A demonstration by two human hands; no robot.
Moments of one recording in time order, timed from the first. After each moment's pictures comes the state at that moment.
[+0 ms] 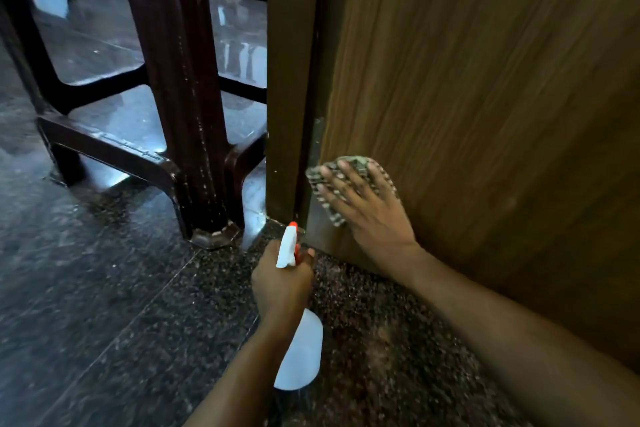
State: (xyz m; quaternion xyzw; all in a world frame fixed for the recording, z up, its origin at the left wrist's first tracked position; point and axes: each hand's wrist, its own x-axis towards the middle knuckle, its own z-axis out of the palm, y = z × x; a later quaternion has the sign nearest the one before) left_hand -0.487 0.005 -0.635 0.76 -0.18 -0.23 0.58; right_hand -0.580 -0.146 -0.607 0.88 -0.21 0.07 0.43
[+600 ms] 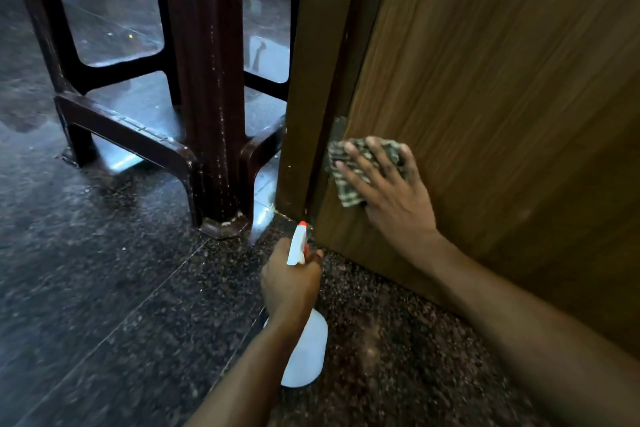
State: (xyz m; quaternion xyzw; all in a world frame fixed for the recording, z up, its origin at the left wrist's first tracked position) left_hand -0.482 0.012 -0.637 0.78 -0.18 -0.22 0.56; right_hand -0.575 -0.152 -0.575 0.87 -0.23 0.12 0.41
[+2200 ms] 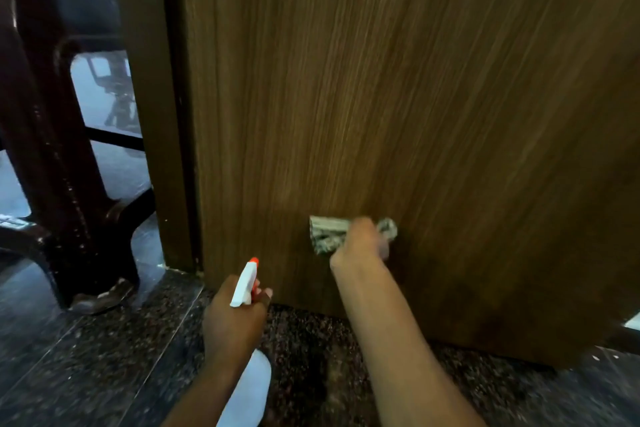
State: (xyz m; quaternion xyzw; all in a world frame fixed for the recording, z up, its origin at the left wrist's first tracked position) left_hand -0.577 -0.009 -0.594 0.73 -0.30 -0.26 0.55; right_hand -0.684 -0.098 -0.484 0.21 -0.56 0.52 -0.60
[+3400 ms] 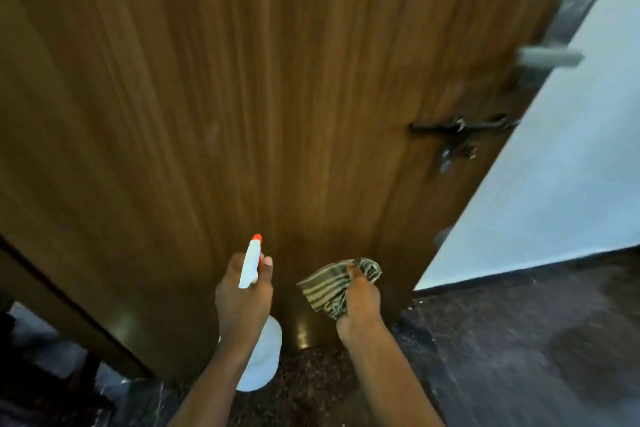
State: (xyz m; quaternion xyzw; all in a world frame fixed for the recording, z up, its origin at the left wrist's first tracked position) left_hand -0.730 -0.054 -0.098 0.67 -0.43 -0.33 0.51; right_hand -0.882 -0.065 -0.110 -0.01 -0.60 0.56 -0.58
